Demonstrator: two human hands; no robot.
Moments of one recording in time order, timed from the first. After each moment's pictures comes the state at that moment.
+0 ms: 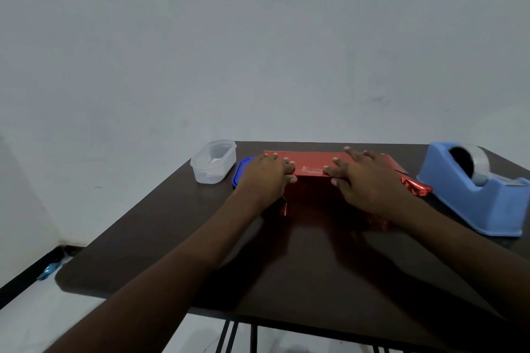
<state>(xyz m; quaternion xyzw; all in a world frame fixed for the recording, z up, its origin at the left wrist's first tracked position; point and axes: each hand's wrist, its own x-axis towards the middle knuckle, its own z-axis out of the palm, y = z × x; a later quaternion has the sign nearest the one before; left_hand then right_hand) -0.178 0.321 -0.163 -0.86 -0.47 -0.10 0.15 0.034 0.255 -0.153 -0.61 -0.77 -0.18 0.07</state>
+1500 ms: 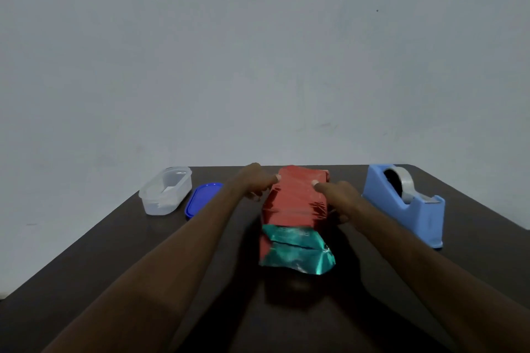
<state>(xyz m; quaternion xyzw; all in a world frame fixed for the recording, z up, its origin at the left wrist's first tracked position) -0.102 0.375 -0.131 -0.75 -0.55 -0.20 -0.30 0.078 0.265 -0.150 -0.73 -0.45 0.29 0.42</state>
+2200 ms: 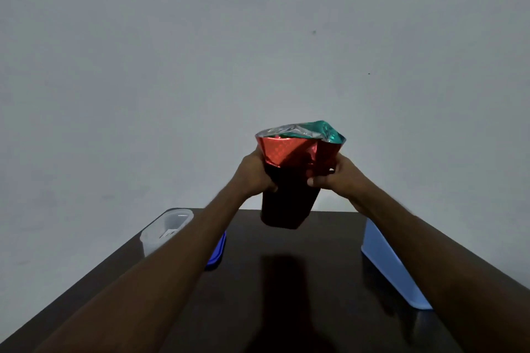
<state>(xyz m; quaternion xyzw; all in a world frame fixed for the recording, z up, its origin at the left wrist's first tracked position) -0.107 0.347 -0.025 -0.80 -0.44 -0.39 -0.13 0.101 0.282 -0.035 -0.53 -0.62 0.24 0.53</state>
